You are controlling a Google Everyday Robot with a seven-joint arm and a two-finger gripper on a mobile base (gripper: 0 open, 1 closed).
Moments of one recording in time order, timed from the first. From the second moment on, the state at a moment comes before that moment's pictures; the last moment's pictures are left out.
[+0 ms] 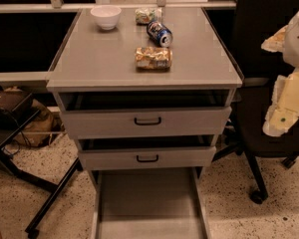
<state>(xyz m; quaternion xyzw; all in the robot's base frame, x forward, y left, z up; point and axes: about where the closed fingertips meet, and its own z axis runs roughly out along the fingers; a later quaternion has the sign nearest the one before) 0.438 -0.216 0.979 -0.60 0.78 -0.04 0.16</state>
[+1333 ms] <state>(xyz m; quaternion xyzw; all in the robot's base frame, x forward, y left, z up) 0.575 -0.108 0.922 -0.69 0.69 0.06 0.21</state>
